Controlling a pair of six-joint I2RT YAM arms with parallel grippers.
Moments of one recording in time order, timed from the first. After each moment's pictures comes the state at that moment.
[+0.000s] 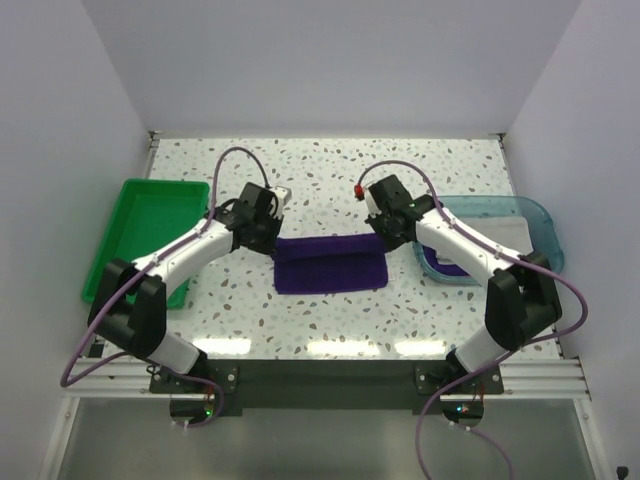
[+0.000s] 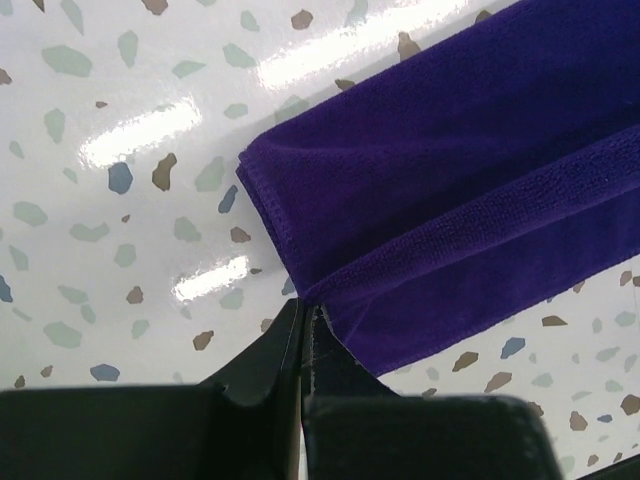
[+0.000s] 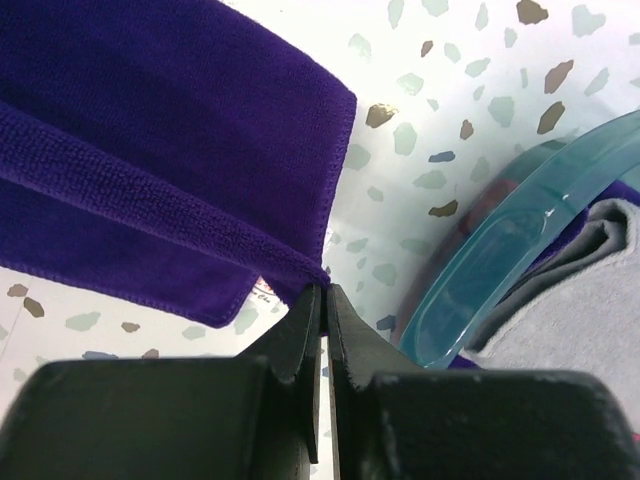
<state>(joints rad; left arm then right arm) -0.47 1.52 1.04 -0.53 0.01 -0.15 0.52 1.58 1.19 -0.73 0.20 -0.11</state>
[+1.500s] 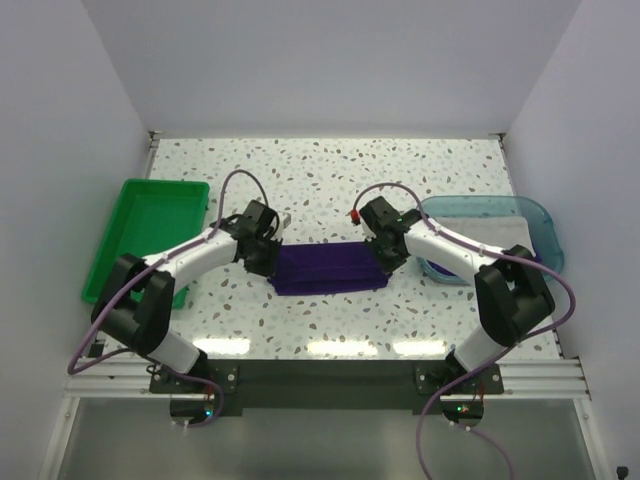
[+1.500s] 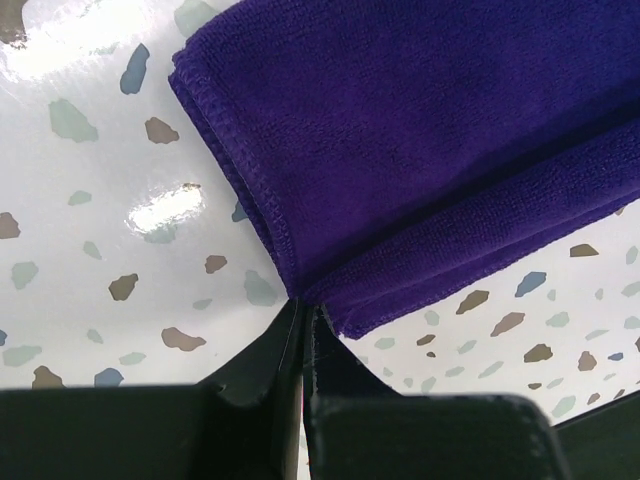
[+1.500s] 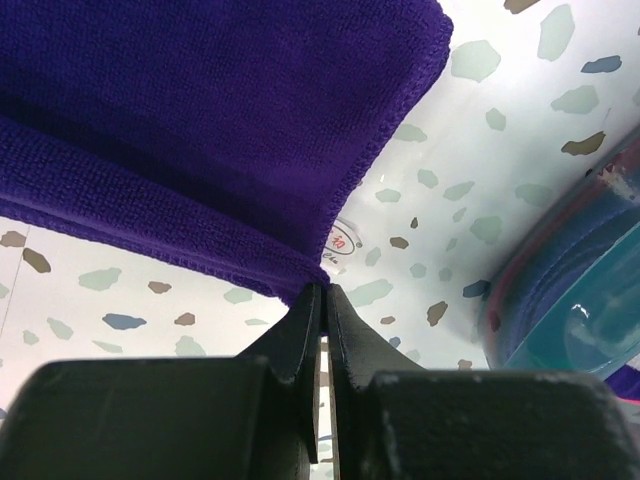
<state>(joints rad) -0.48 1.54 0.92 -0.57 0.10 -0.19 0.58 1.62 1.07 -0.76 0.17 0.00</state>
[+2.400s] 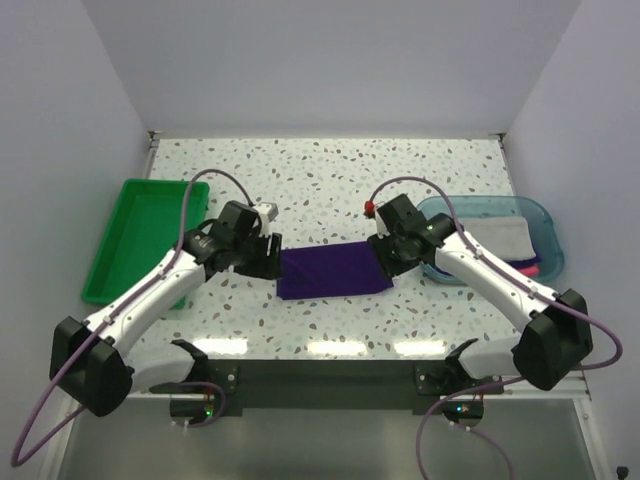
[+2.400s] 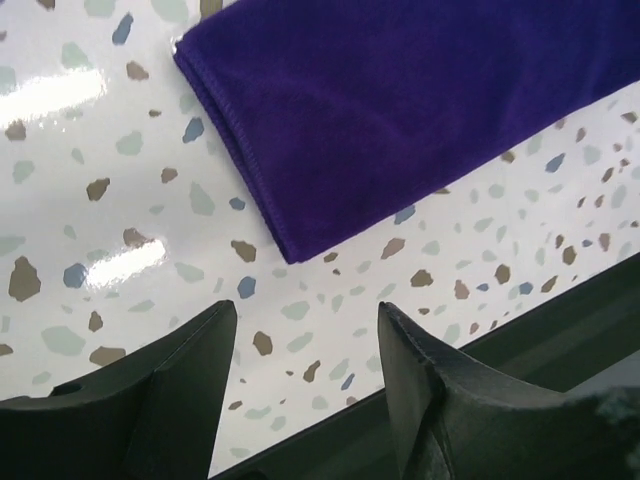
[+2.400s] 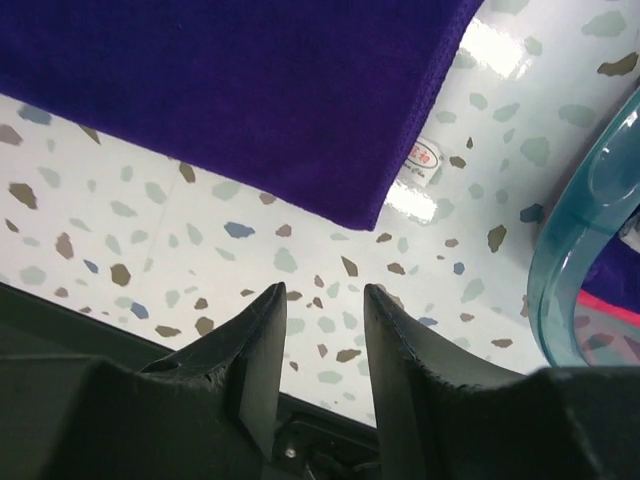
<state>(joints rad) -0.53 1.18 0.90 -0.73 0.13 -0.33 0.60 1.35 1.08 -0.91 0.04 0.13</state>
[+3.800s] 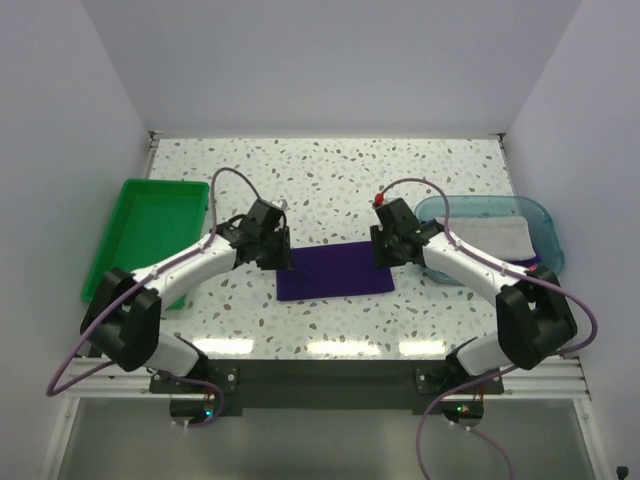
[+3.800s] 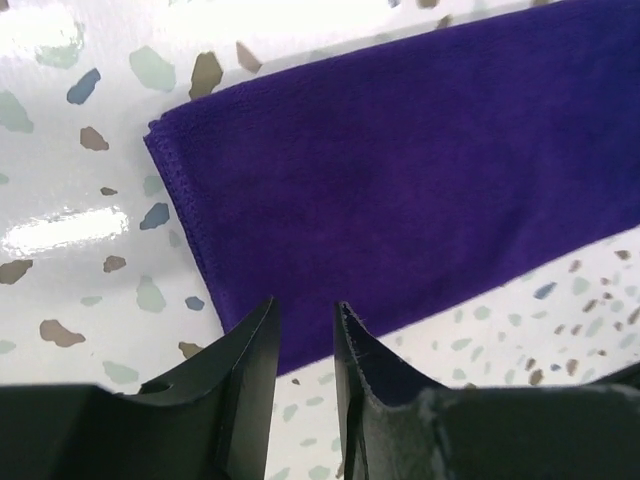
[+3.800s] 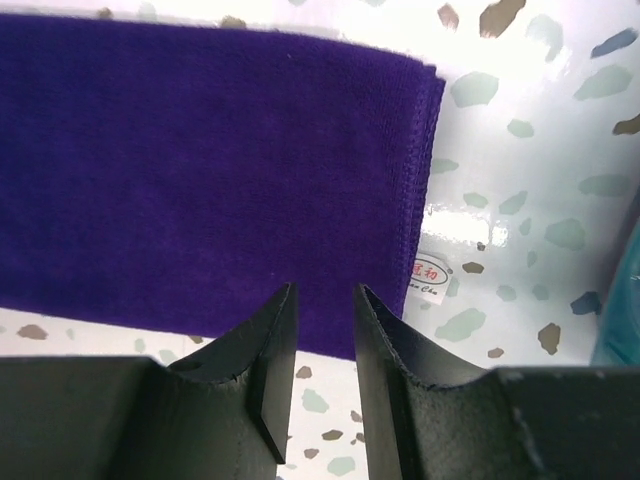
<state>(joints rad) -0.57 1.42 0.94 -0.50 0.05 -0.58 0.54 1.45 0.95 -0.53 0.08 0.38</state>
